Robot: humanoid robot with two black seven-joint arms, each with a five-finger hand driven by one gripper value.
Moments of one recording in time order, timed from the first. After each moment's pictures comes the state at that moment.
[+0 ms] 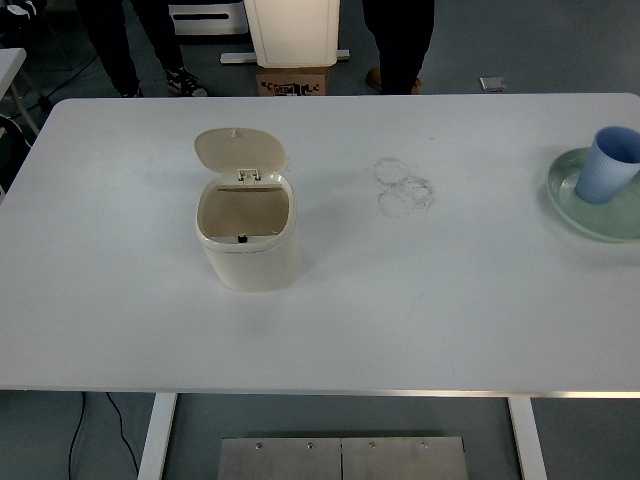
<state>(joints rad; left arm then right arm) -1.26 0.29 -0.20 0.01 0.06 0.08 -0.27 -0.01 0.00 0.40 0.19 -0.44 -0.03 0.21</state>
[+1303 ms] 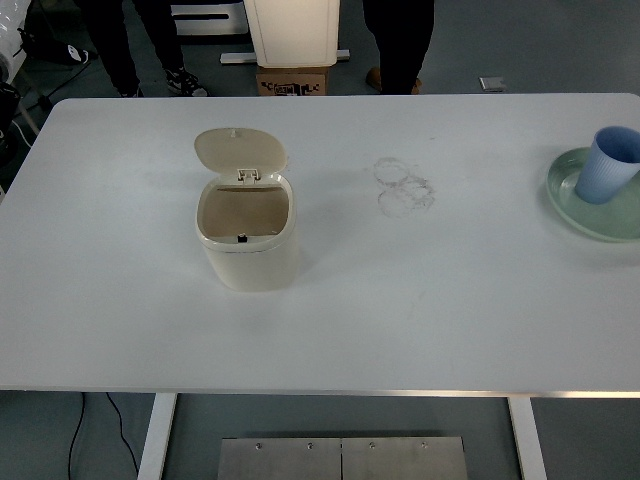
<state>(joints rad) -1.29 0.25 0.30 0.01 0.30 0.04 -0.23 -0.01 0.00 0.40 0.19 -0.44 -0.03 0.21</state>
